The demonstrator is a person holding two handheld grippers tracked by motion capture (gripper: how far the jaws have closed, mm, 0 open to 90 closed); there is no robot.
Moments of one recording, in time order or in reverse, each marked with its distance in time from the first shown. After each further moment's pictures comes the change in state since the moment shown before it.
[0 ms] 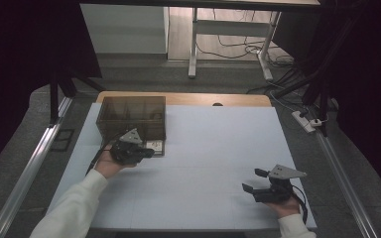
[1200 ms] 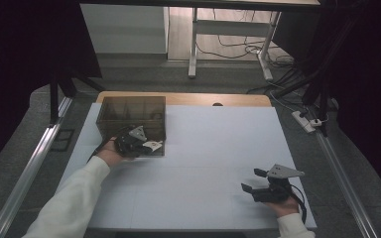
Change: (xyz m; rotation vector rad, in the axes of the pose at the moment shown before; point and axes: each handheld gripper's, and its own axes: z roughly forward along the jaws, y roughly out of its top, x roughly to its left) left arm 0.038 0.011 0.035 0.208 -0.020 0.154; right arm 0.000 0.000 0.003 0.022 -0.006 -0.004
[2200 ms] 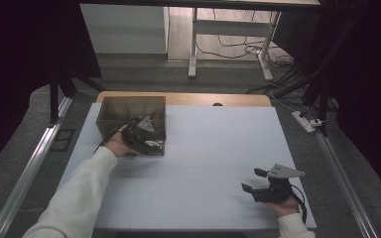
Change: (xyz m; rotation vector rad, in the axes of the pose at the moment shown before) left arm 0.011 0.029 -0.002 -0.014 0.090 0.035; right arm -0.001 -0.001 0.000 -0.004 0.000 0.005
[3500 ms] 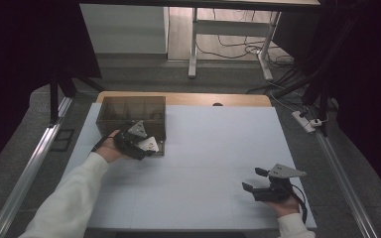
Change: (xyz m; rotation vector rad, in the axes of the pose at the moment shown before) left arm -0.014 -0.013 -0.018 -0.021 -0.016 0.011; right arm 0.000 0.001 -0.002 -0.013 -0.015 0.005
